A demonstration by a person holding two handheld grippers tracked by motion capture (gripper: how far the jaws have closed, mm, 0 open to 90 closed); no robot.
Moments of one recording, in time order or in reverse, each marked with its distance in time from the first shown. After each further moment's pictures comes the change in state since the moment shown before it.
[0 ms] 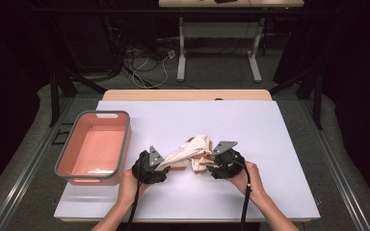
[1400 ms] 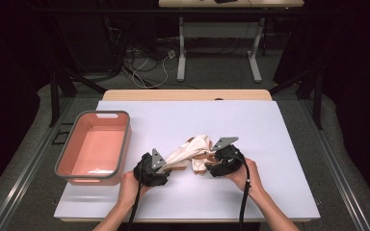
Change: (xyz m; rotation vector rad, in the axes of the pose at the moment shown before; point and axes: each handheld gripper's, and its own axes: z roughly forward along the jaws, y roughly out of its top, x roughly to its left) left arm -0.006 -0.002 0.001 0.039 -0.018 0.030; right arm -0.013 0.002 0.011 0.010 0.044 0.061
